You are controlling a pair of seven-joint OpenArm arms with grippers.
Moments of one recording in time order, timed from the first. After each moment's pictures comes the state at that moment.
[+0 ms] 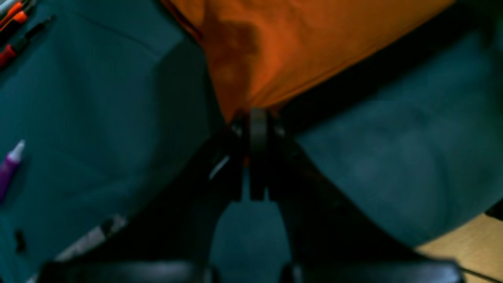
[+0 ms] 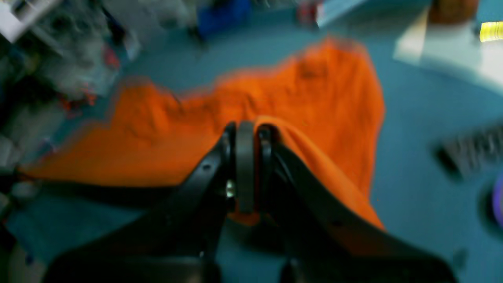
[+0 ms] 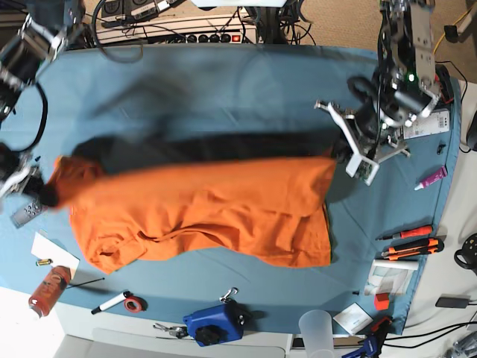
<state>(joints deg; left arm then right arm) 13.6 -13.2 -2.7 125.0 -22.7 -17.1 61.9 9.5 33.0 40.8 82.0 67.1 39.7 -79.0</state>
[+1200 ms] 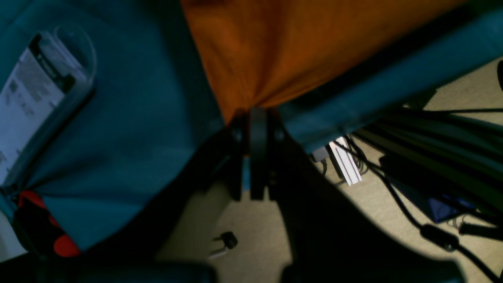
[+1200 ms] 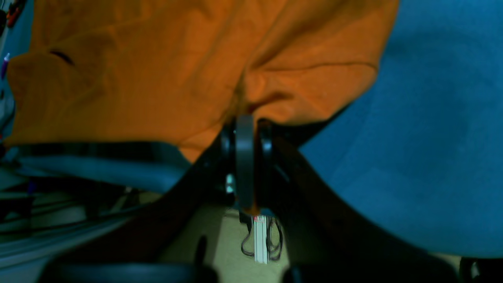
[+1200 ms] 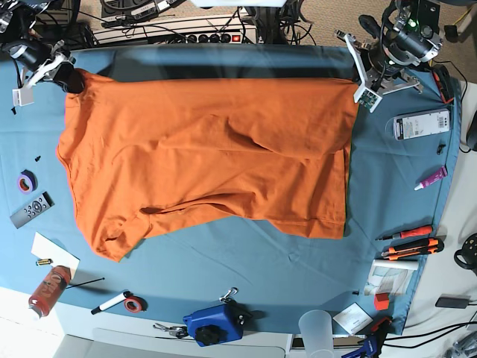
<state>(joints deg) 34.0 -20.5 -2.9 127.5 -16.1 -17.3 62.6 -26.0 19.0 55.2 98.0 68.9 39.8 -78.2</state>
